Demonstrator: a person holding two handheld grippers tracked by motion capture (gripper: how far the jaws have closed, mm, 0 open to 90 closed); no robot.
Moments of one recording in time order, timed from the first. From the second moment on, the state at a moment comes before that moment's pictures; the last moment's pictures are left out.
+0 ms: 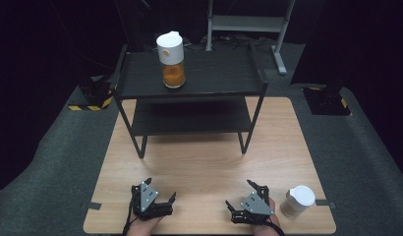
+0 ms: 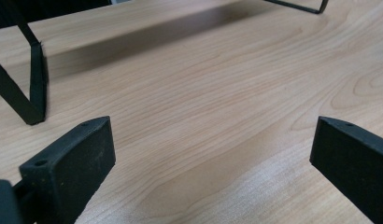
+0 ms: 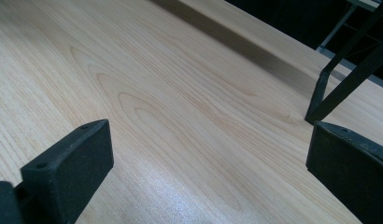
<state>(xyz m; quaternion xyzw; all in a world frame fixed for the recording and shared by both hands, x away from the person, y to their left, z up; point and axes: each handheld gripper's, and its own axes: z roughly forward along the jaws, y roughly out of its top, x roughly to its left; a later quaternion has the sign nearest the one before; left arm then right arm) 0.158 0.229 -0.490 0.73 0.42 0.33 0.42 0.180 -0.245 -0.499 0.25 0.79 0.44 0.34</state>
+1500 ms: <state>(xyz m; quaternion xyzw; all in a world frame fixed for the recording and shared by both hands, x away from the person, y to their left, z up) 0.158 0.220 -0.487 0.75 0.39 0.34 0.40 0.160 -0.288 -0.472 0.27 0.71 0.56 0.33</state>
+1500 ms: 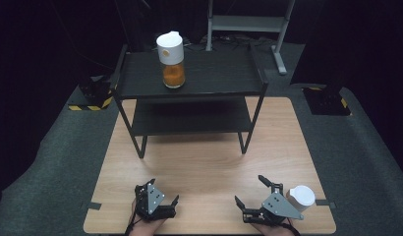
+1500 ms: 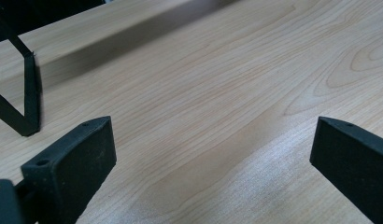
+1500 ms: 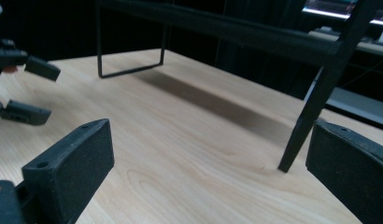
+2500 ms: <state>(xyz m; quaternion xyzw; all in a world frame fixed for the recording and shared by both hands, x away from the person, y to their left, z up) 0.159 0.225 -0.489 0.75 0.40 0.34 0.41 0.131 -0.361 -0.452 0.34 0.66 0.56 0.38</state>
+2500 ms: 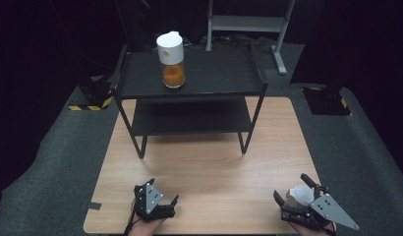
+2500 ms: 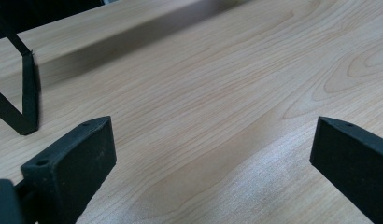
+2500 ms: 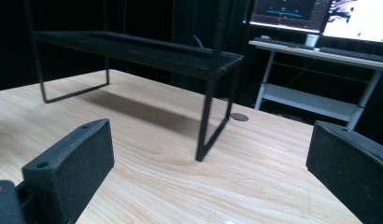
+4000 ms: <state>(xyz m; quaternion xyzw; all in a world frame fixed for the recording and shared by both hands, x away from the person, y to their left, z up) 0.160 0.230 -0.489 0.74 0.40 0.33 0.42 0.129 -0.406 -0.504 0.40 0.67 0.54 0.31</state>
